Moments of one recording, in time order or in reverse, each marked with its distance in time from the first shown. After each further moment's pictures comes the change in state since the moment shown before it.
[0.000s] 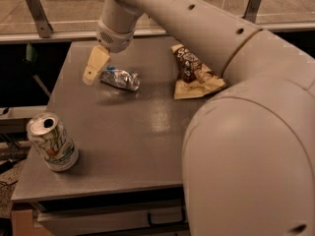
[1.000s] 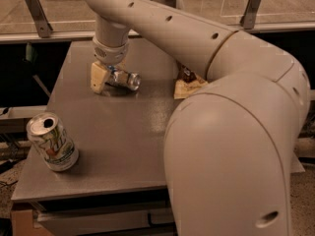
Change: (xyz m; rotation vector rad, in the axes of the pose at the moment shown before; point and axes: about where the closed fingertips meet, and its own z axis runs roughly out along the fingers) arm 0.021 0.004 0.047 0.029 0.150 0.088
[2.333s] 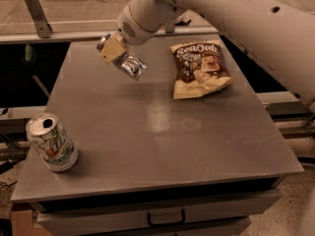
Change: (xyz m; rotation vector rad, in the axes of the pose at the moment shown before) arm 0.008 0.001 -0.119 0.031 -0.470 -0.025
